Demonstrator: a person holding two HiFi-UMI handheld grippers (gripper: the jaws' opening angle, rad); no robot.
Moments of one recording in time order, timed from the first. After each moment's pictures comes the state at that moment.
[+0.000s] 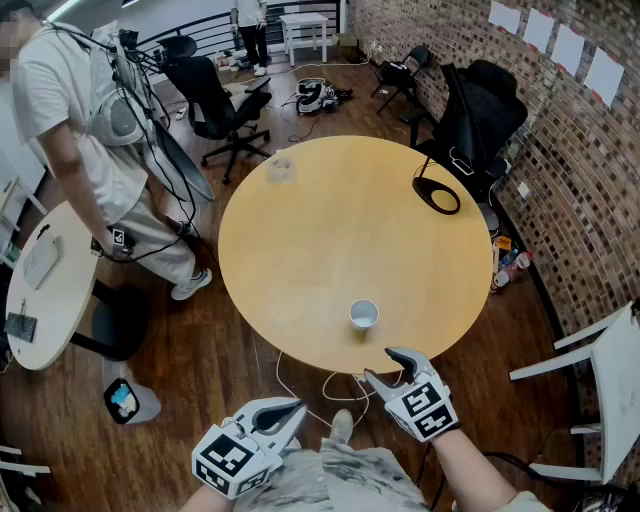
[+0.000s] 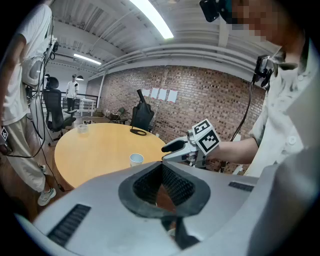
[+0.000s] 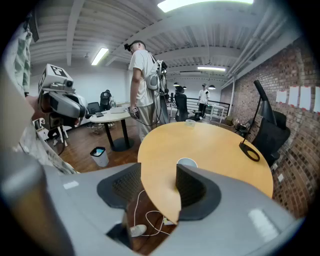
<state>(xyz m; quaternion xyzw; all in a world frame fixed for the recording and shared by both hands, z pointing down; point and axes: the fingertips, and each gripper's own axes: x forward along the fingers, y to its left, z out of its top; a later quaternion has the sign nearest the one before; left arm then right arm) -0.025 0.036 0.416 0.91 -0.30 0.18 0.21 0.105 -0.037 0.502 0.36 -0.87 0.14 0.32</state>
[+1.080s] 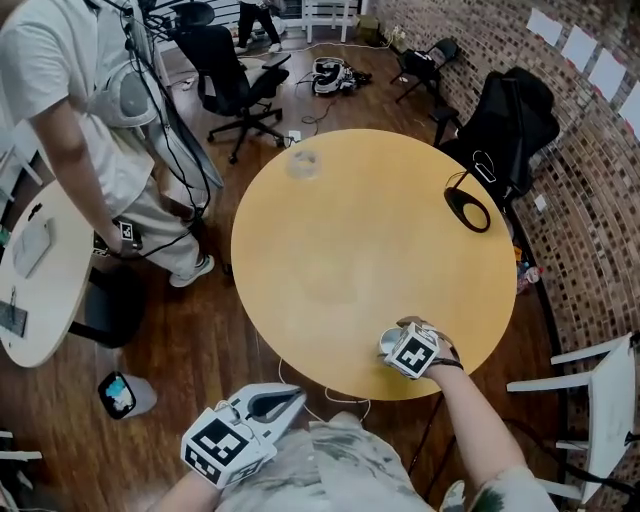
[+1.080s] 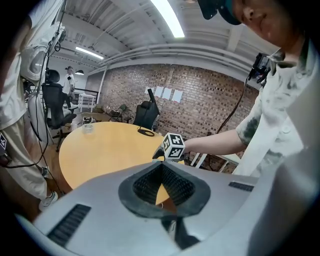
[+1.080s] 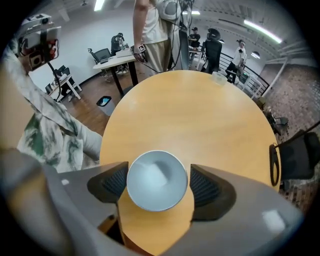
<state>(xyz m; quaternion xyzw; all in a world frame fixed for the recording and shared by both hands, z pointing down) -0.100 -0.083 0.421 0.92 -0.28 0.18 0.22 0.083 -0.184 0.643 0.19 -0.77 0.15 0.59</state>
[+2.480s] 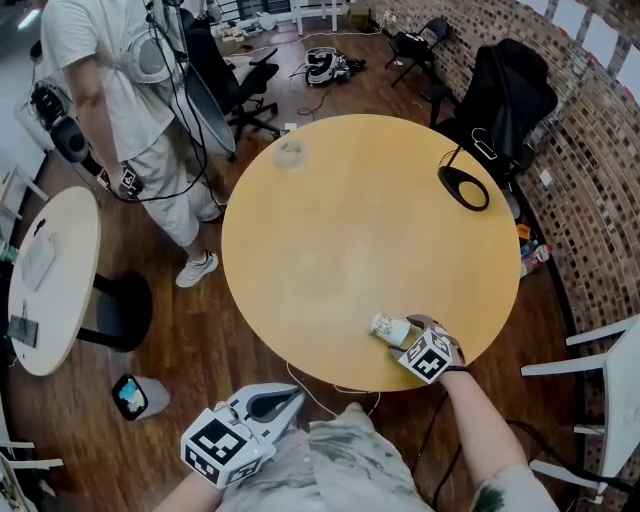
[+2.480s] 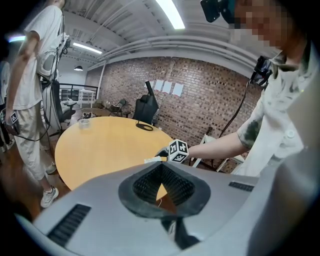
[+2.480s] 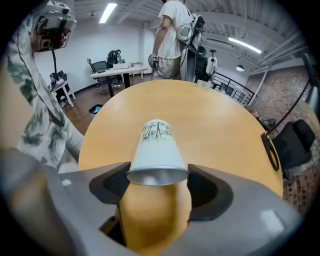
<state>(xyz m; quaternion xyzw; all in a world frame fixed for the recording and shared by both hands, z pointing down) -0.064 -0.071 0.438 0.91 -0.28 0.21 0.23 0.141 -0.176 0.692 0.25 -0.81 0.11 0.51</state>
